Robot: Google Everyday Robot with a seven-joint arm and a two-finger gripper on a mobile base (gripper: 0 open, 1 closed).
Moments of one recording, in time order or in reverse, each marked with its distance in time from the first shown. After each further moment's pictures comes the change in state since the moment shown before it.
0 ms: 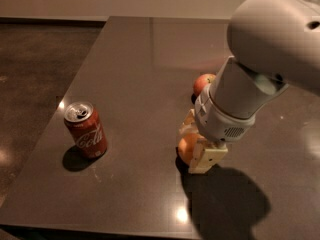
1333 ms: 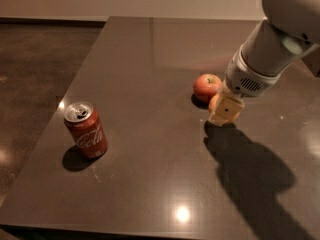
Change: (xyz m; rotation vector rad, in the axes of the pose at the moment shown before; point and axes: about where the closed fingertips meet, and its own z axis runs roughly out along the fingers) arm 0.080 -0.093 -0.044 0.202 0.052 0.508
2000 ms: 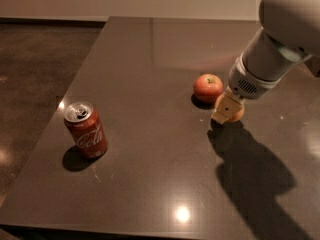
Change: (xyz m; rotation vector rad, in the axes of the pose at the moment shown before) arm 0.017 -0.020 0.007 0.100 0.035 0.179
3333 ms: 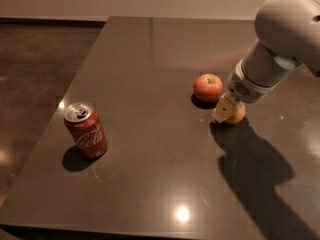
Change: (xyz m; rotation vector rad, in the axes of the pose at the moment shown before) arm 0.010 -0.012 0.023 0.015 0.016 0.207
